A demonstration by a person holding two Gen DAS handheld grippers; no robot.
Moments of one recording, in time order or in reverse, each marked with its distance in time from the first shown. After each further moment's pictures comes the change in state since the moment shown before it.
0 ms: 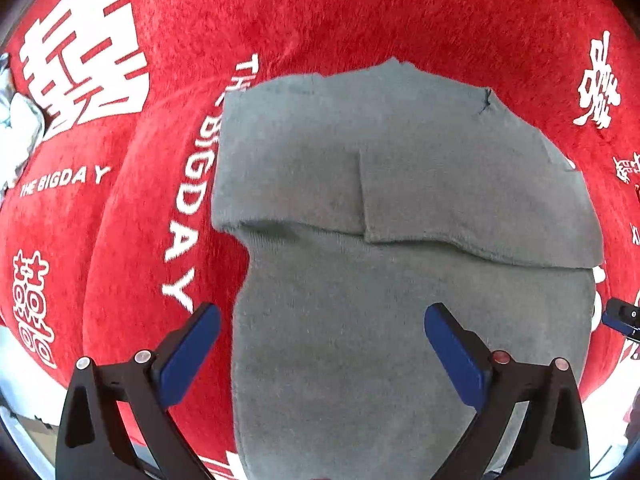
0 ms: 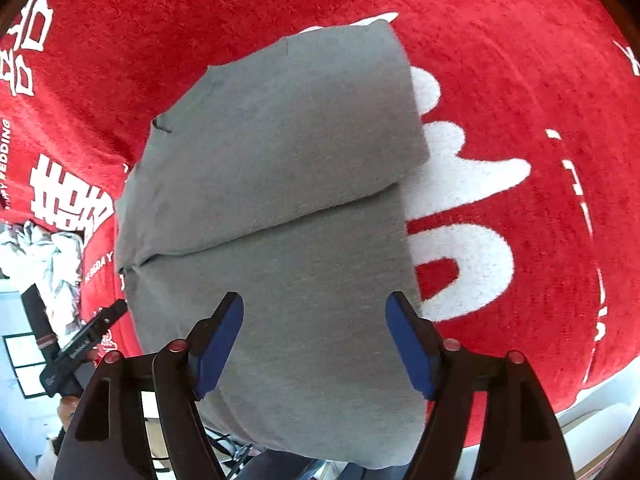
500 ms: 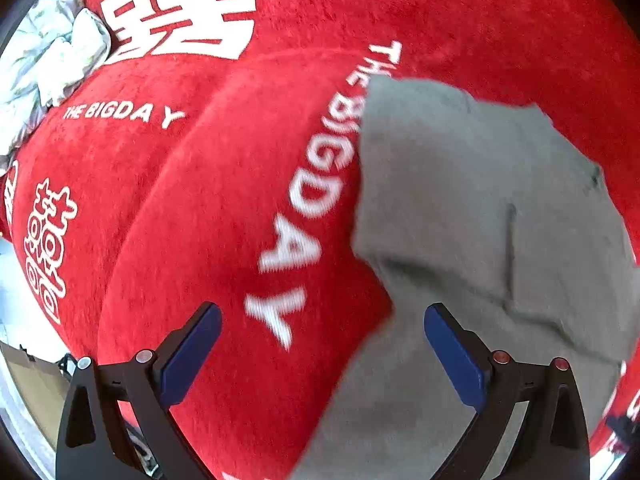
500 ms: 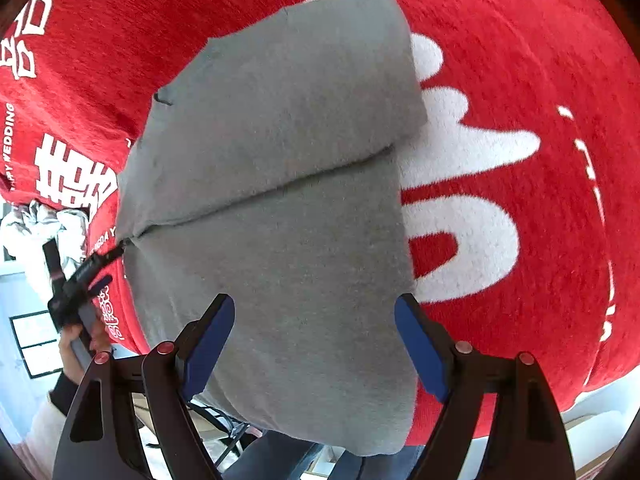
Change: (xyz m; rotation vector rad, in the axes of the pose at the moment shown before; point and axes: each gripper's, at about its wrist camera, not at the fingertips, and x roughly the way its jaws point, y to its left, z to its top) left arm 0.040 0.084 0.023 -0.280 0.013 0.124; right arm 0.009 -0.012 -0.011 -0.029 0.087 0.021
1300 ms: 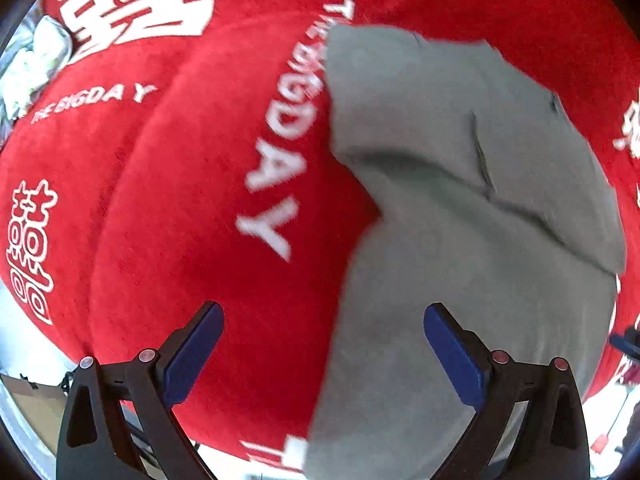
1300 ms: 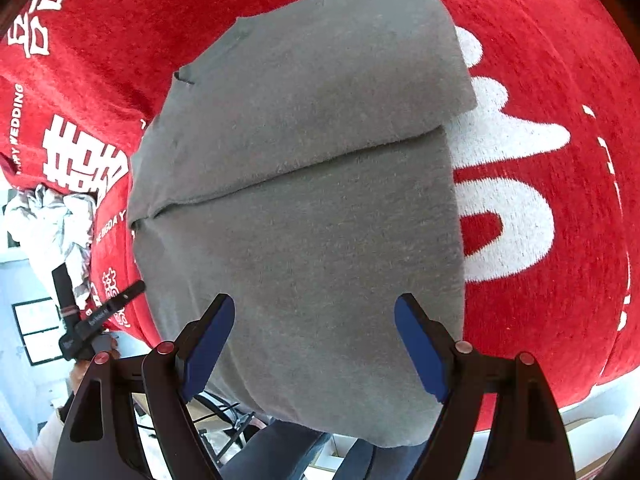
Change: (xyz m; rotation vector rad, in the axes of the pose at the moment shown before) left arm -0.011 0.014 -0.049 0.159 0.110 -0.112; right arm 0.002 0.018 -0.010 -0.040 0.035 0.027
